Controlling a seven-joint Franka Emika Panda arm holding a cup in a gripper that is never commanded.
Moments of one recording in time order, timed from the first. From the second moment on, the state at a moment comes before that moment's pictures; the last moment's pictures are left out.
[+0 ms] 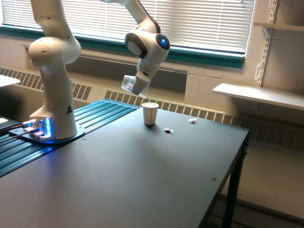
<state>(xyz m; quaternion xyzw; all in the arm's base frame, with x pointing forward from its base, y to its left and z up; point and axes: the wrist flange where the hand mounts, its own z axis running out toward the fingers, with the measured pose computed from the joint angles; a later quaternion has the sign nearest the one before) 0.245 0.267 0.262 -0.92 0.19 0.32 0.11</state>
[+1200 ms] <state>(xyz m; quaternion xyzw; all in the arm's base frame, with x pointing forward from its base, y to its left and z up) 0.254 0.258 0.251 -0.90 0.23 0.35 0.12</state>
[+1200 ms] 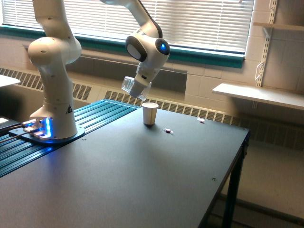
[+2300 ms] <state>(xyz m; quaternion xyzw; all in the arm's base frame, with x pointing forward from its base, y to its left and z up) 0.257 0.263 0.244 -0.90 0.25 0.34 0.10</state>
